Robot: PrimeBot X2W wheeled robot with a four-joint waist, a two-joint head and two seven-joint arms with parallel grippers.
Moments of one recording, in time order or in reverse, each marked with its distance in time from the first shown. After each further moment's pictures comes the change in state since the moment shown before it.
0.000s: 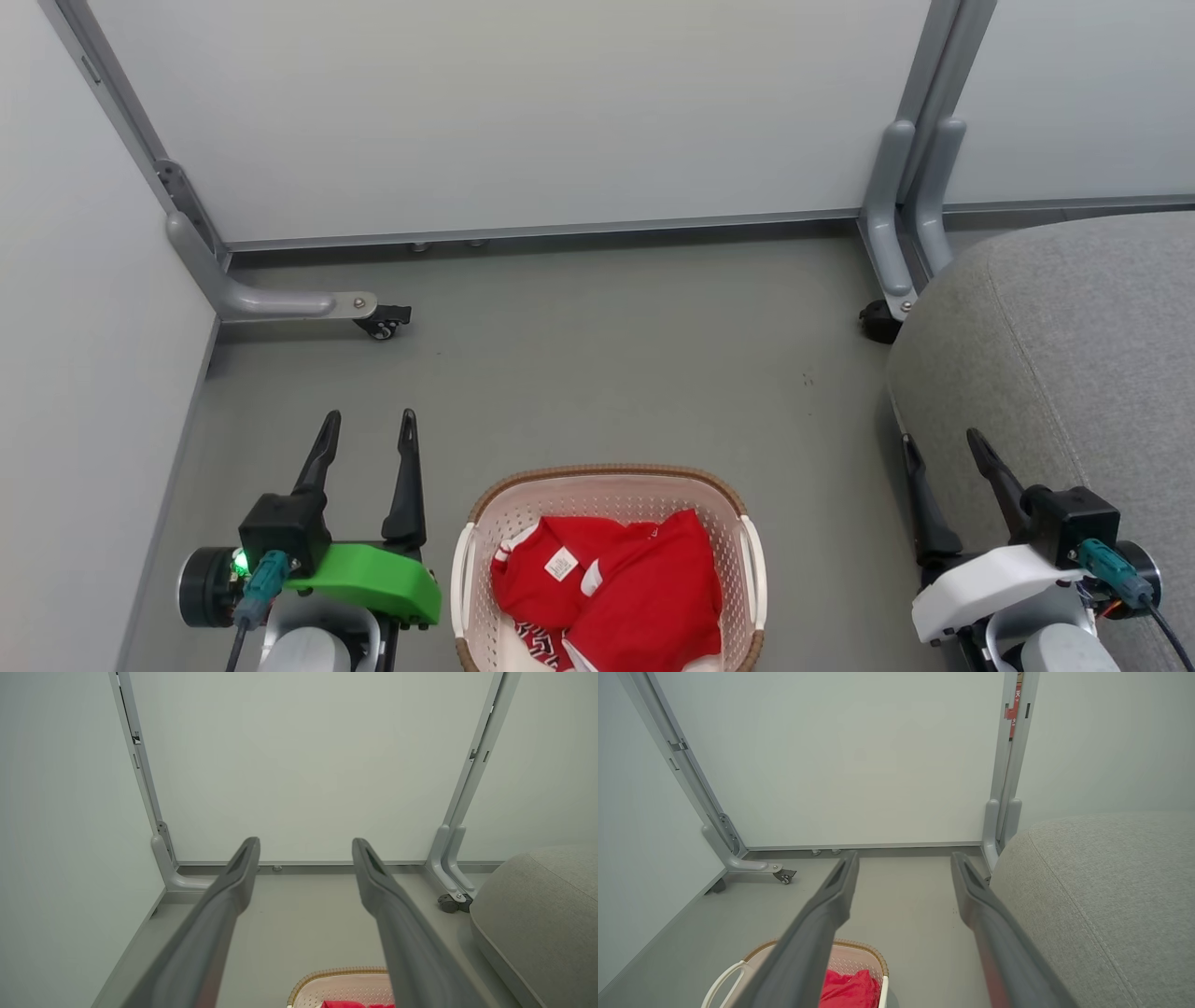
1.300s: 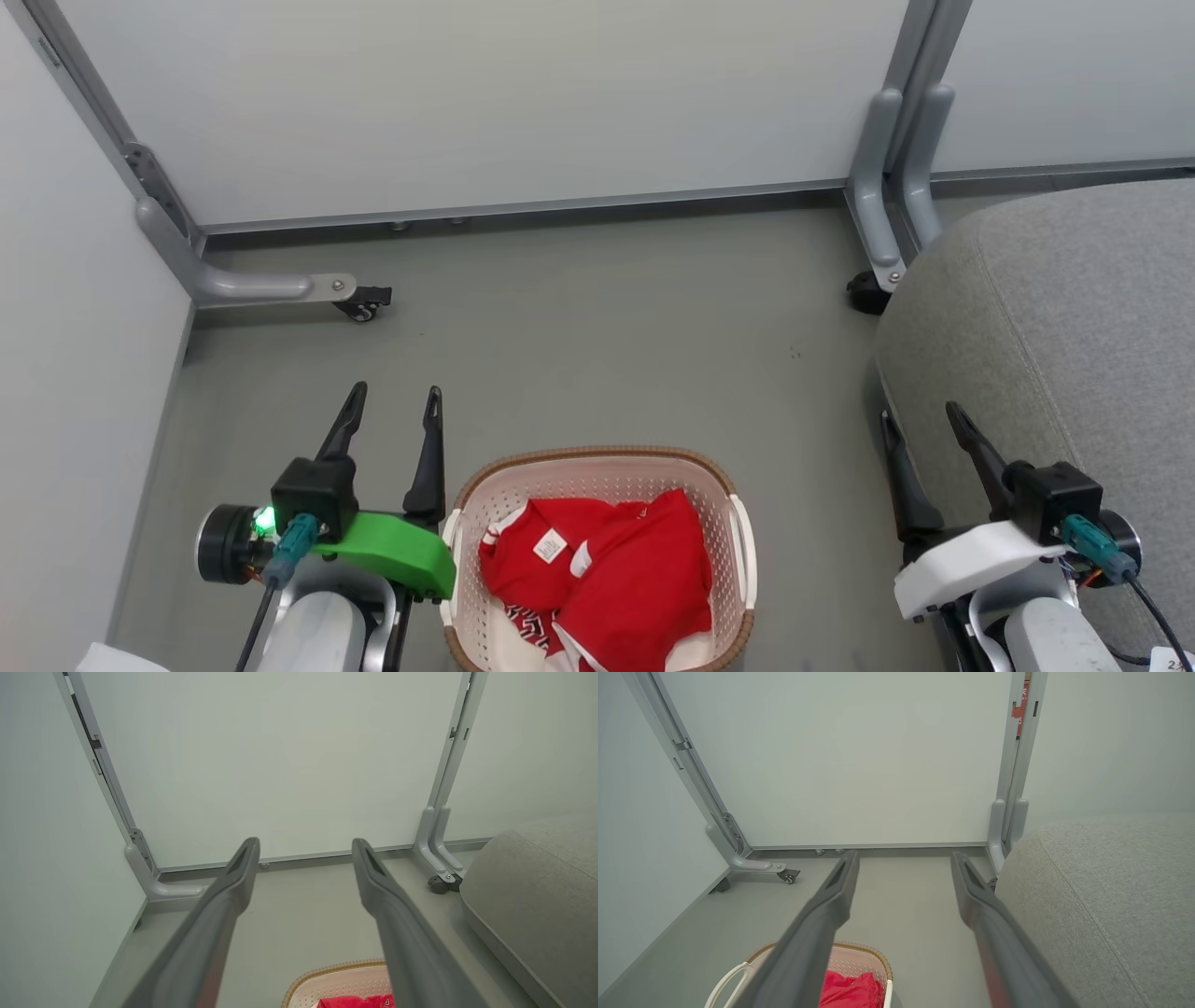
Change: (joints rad) left arm -0.071 0.019 -0.058 0.058 0.014 -0.003 0.000; right arm -0.035 0.000 0.035 -0.002 0.003 0.000 0.000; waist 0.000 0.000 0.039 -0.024
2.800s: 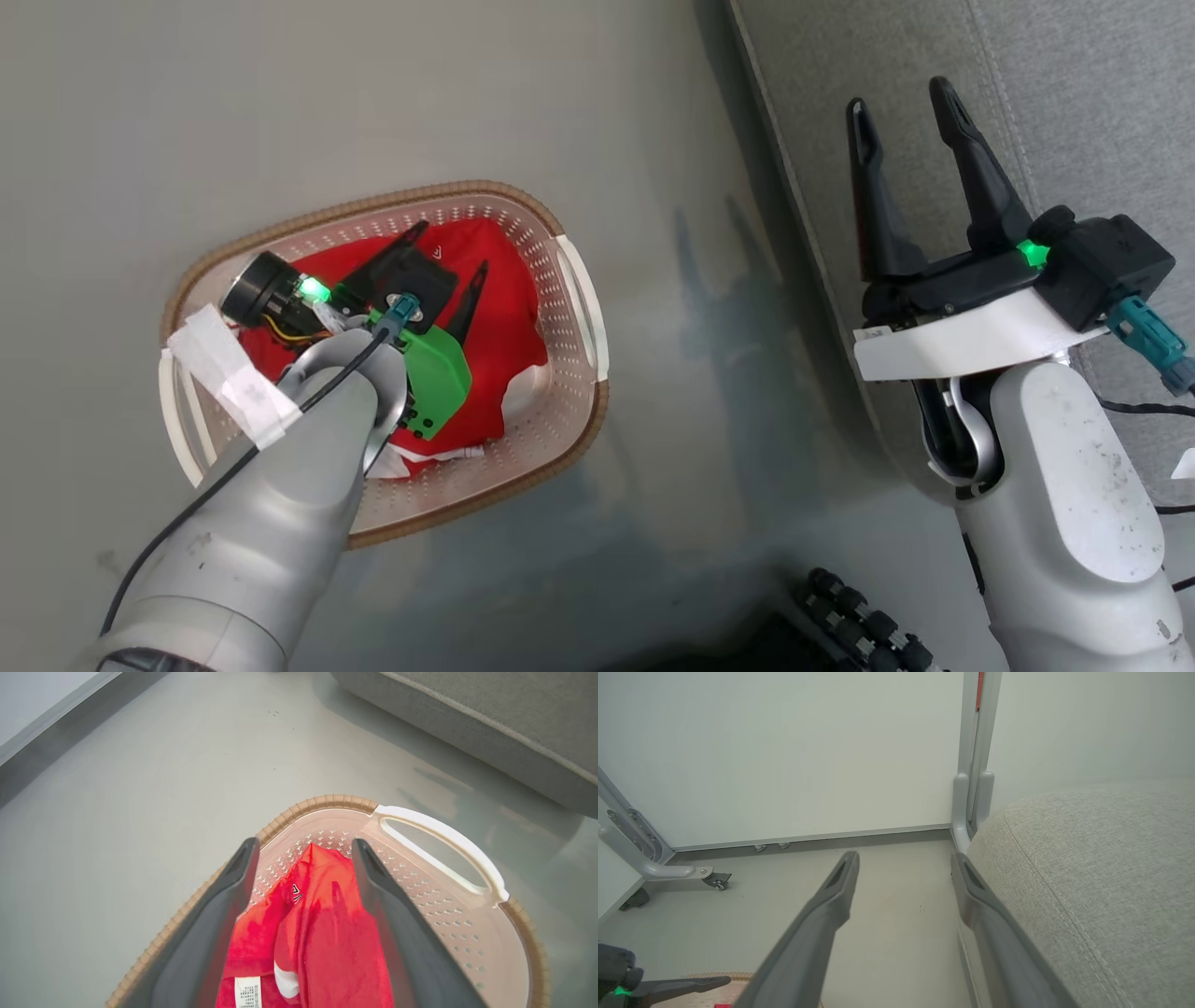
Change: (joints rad) left arm -0.647 0.038 -0.387 0.662 0.137 -0.114 0.000; right arm -0.375 -0.001 0.108 -0.217 0.087 0.000 0.000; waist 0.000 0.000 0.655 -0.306
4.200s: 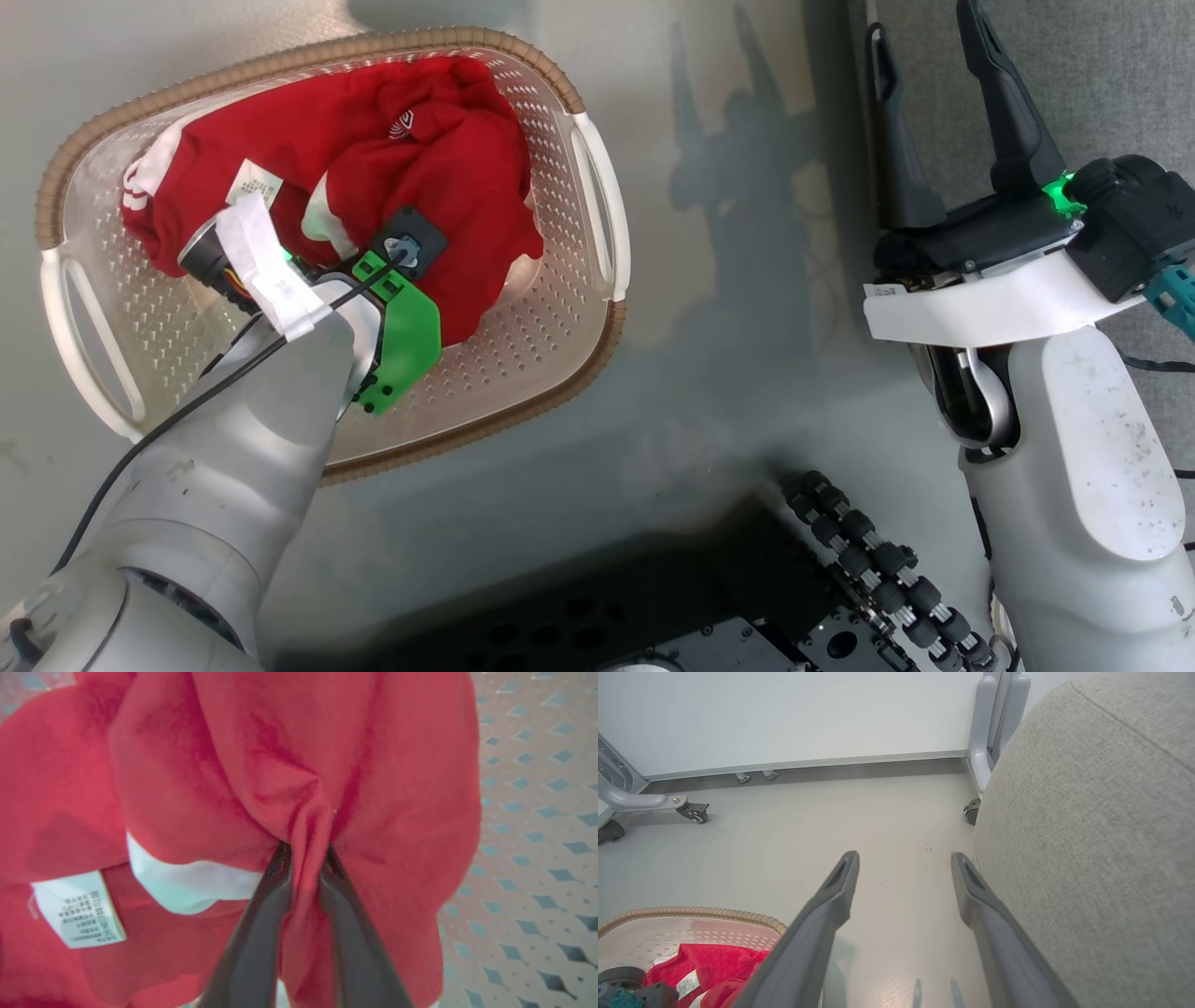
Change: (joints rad) left arm -0.205 0.006 -0.345 0.243 -0.183 -0.002 0.256; right arm -0.062 0.001 -0.002 -0.072 -0.026 0.000 0.000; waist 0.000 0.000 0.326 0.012
